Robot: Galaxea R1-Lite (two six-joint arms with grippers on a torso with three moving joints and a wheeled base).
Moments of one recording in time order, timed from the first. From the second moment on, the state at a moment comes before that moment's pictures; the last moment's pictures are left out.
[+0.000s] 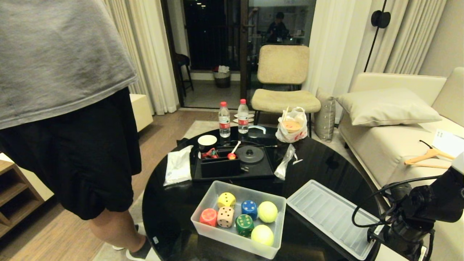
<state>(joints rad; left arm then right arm) -0.01 0.00 0.00 0.00 0.00 -0.01 -0.31 2.17 -0.92 0.09 -0.18 0.57</state>
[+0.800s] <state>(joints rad) -0.01 0.00 0.00 0.00 0.00 -0.01 -0.37 2.13 -0.86 0.08 -0.18 0.54</state>
